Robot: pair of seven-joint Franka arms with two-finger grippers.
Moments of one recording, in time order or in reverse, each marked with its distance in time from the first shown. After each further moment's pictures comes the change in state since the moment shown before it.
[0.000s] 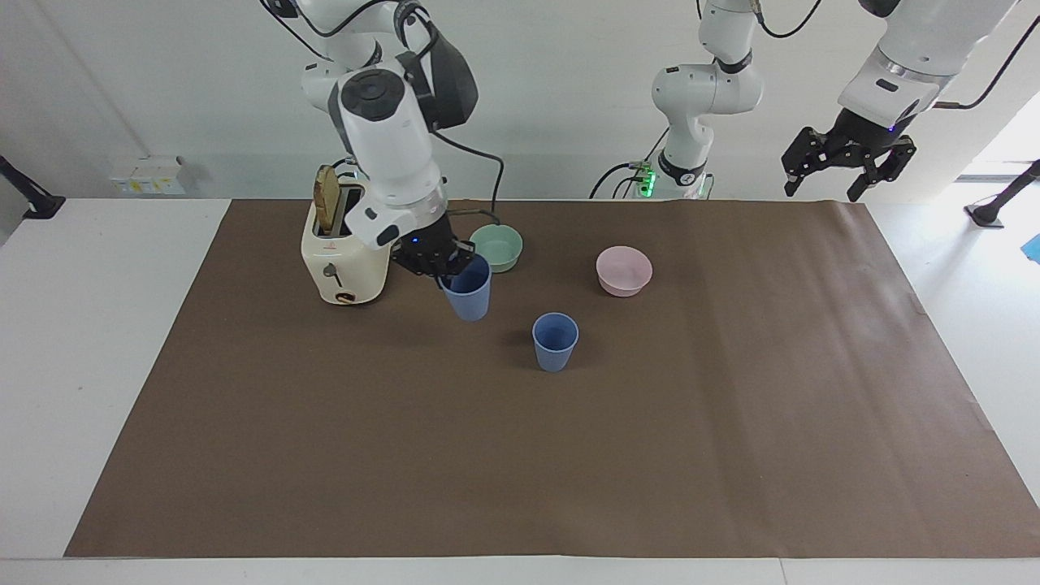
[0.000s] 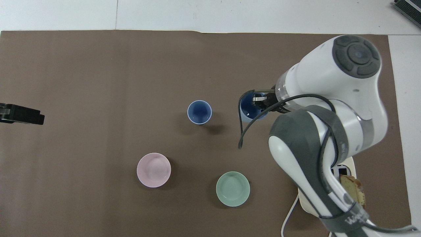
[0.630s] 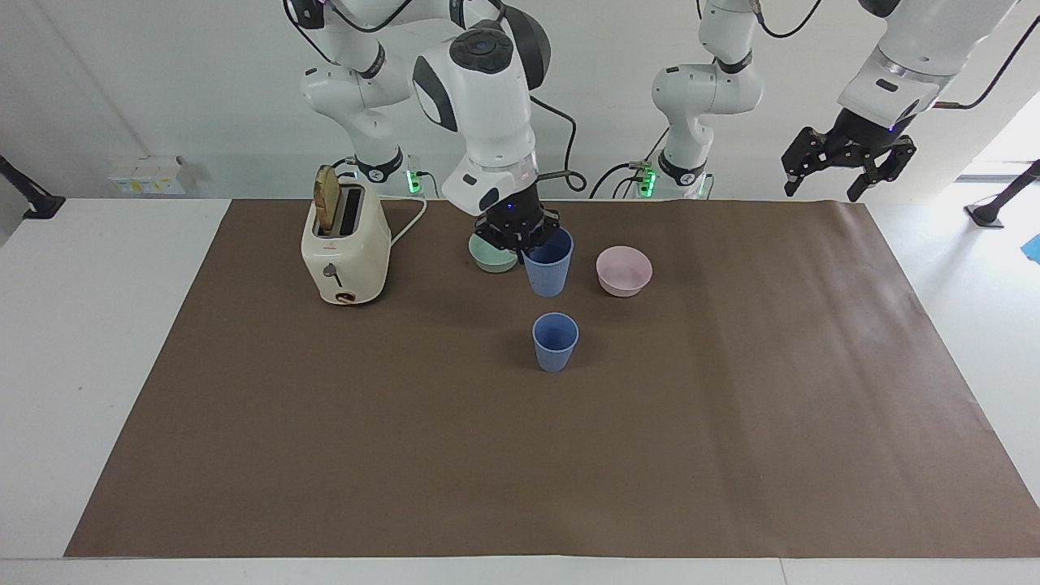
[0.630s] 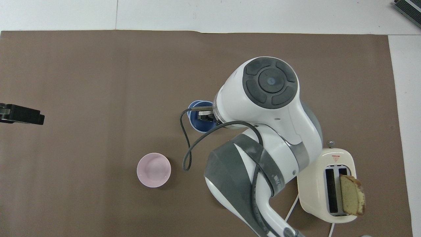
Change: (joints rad) left arm 0.000 0.000 0.000 0.000 0.000 0.000 0.000; right arm 0.178 0.081 -0.001 0.117 -0.037 0.009 0.104
